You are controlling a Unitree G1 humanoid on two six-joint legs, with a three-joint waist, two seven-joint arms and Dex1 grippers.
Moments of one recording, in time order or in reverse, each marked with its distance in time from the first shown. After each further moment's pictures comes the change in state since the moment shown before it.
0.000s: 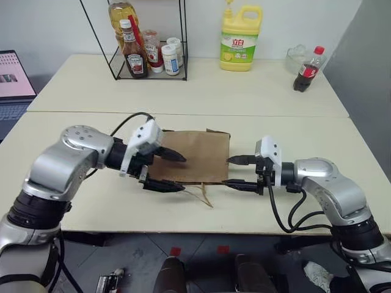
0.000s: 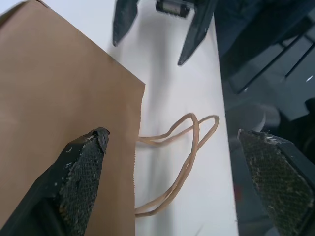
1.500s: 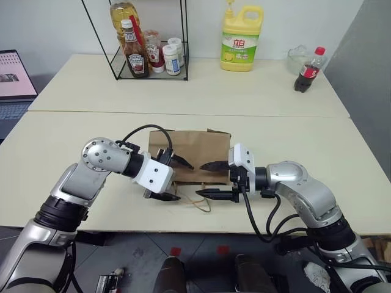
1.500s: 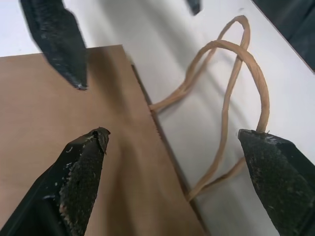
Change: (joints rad) left arm 0.086 -0.097 -0.128 0.134 0.467 -1.003 -0.029; right arm -0.048 0.142 0.132 0.002 -0.037 -0.037 -0.028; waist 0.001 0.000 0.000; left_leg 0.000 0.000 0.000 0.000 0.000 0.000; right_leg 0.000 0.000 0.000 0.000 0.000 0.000
